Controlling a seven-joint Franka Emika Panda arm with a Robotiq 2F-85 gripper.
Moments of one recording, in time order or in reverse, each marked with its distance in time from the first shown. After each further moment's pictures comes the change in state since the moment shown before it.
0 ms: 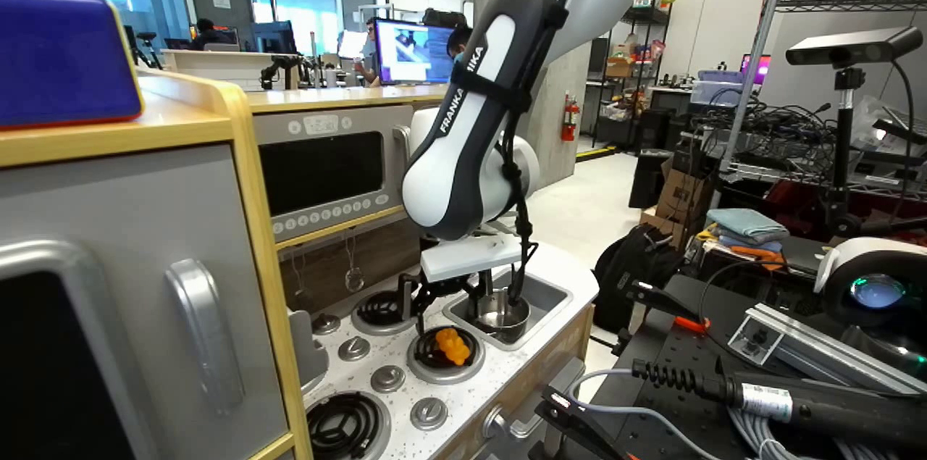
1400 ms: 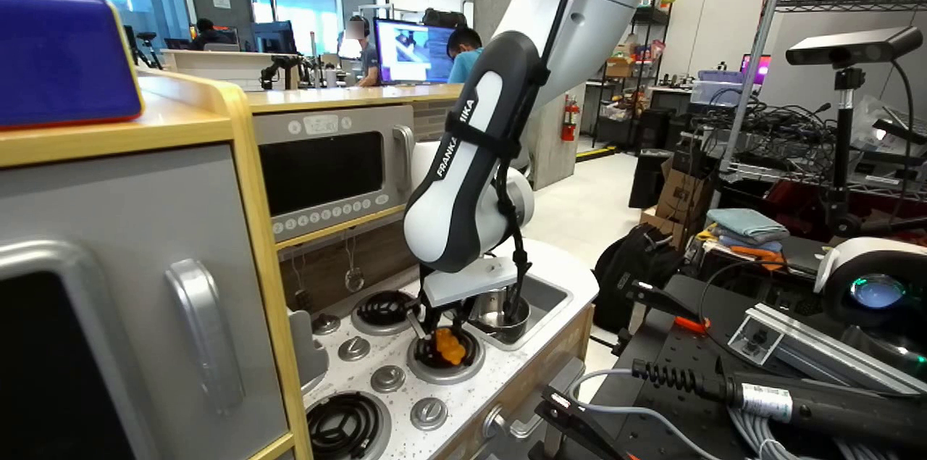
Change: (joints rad) arm 0.000 0.121 -0.012 0.089 0.000 0.064 -0.053
